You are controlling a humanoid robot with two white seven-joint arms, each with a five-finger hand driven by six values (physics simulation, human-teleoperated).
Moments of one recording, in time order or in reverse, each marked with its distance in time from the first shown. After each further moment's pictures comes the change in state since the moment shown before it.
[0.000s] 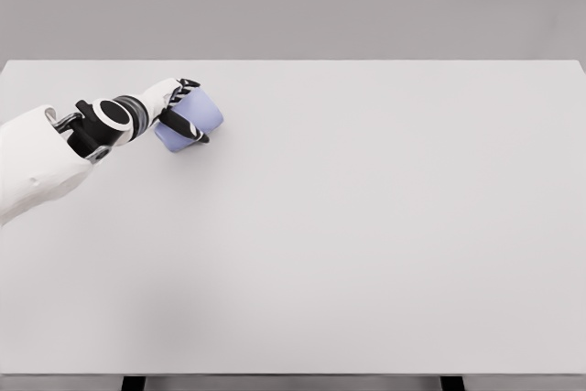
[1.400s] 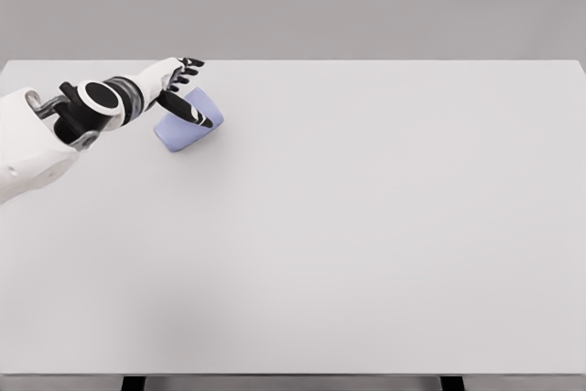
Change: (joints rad) left arm -0.049 0.046 0.013 -0.090 0.029 0.000 -0.010; right arm 0.000 0.000 0.000 0.000 0.000 0.000 0.000
